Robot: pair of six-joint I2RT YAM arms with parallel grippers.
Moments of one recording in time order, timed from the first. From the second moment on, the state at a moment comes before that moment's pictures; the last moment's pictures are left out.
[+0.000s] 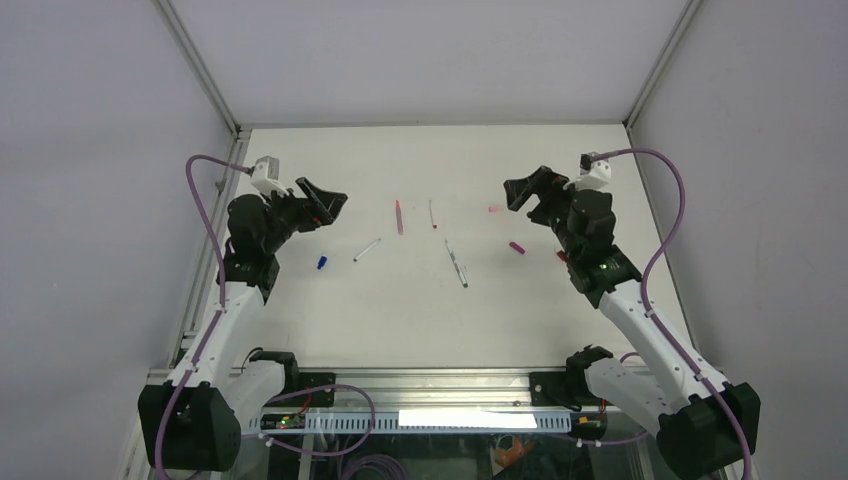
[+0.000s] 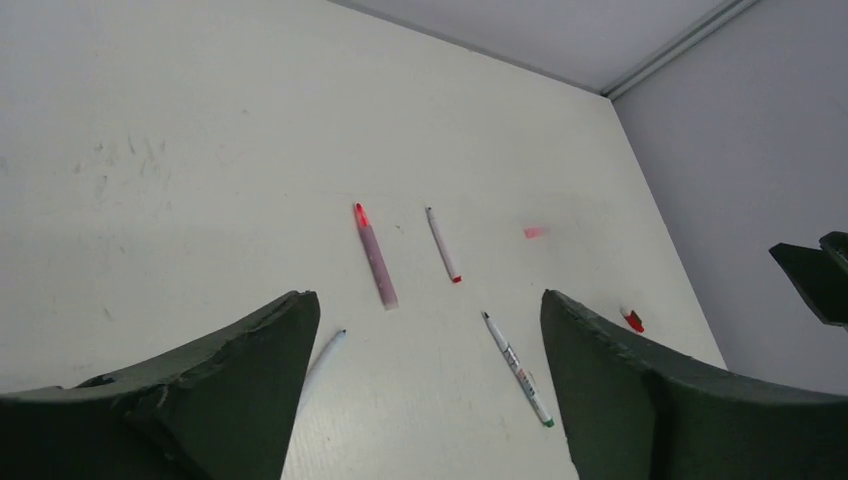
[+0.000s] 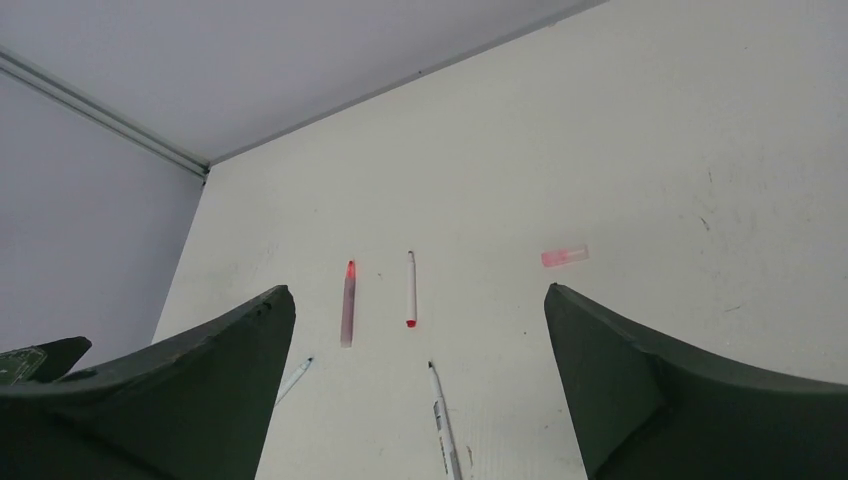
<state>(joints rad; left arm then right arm) -0.04 0.96 0.63 0.15 0.31 -0.56 0.36 0.92 0.73 0.00 0.12 0.58</state>
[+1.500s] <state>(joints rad) -0.29 1.05 0.59 -0.05 -0.17 -0.29 0.76 1.77 1.14 -0.35 0.19 0.31</state>
